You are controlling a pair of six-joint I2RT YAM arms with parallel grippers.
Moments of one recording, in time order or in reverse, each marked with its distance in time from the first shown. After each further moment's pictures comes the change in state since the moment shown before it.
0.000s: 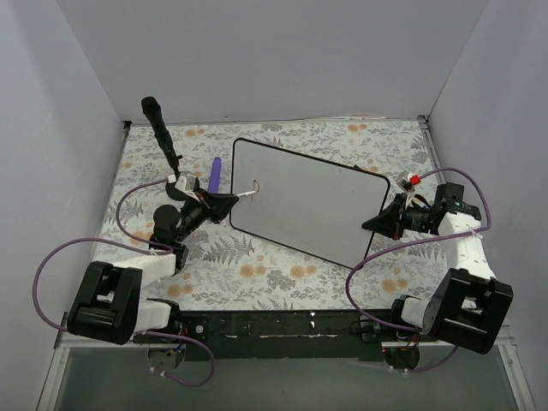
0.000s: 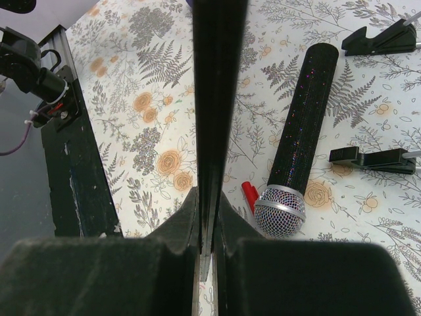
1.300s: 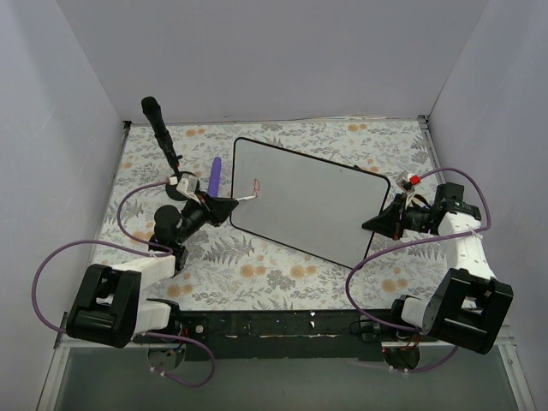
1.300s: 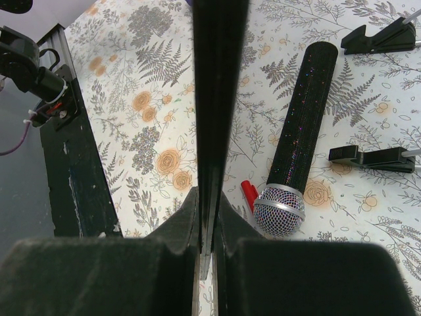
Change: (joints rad) left arm -0.001 -0.027 -0.012 -0.075 -0.009 0.026; right arm 0.000 0.000 0.000 0.000 0.005 0.000
